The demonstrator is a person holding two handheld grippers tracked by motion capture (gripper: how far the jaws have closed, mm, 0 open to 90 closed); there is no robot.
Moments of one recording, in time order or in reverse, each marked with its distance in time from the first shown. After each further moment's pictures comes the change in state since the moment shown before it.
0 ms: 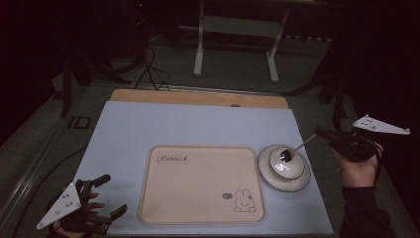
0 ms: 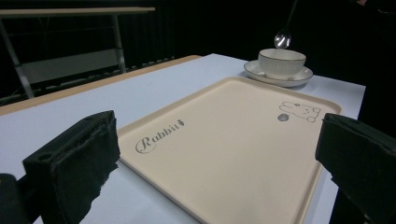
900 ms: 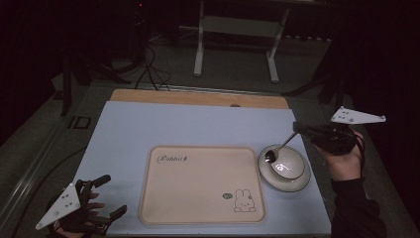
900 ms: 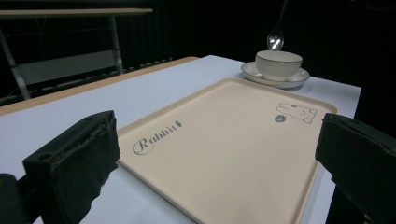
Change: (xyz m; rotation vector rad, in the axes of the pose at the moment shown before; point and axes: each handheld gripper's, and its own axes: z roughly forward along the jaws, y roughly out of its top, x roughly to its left) left arm 0.000 0.000 0.000 -0.006 -0.012 -0.005; right arm 0.033 0.024 0.028 0.037 0.181 -0.129
